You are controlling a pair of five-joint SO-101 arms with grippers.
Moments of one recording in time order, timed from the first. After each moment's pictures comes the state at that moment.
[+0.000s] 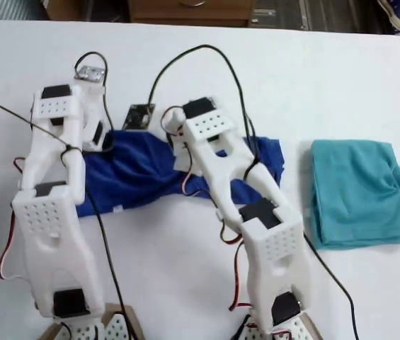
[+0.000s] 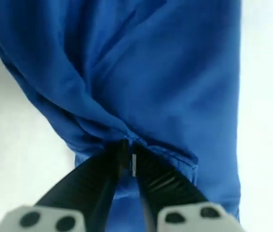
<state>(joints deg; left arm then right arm) -15.9 44.6 -25.5 78.5 -15.9 -29.7 33.0 -19.3 80.2 52.3</state>
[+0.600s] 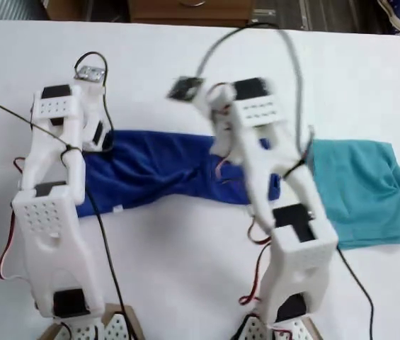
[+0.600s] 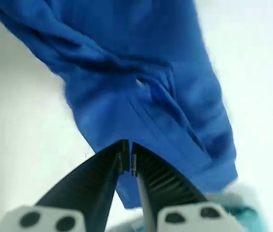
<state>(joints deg) -15.9 44.6 -25.5 78.5 -15.9 -15.6 22.8 -19.3 92.1 49.3</state>
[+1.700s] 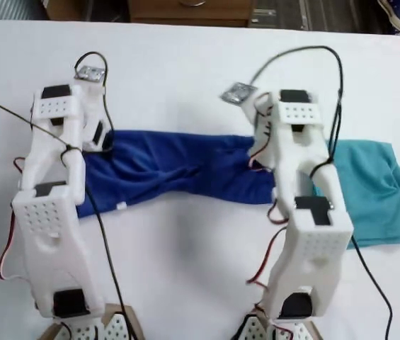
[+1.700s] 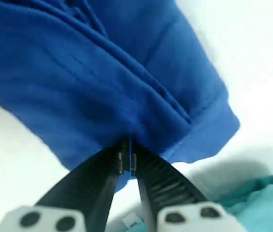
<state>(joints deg) -15.9 44.6 -25.5 78.5 -15.9 -6.0 26.2 -12.6 84.2 49.3</state>
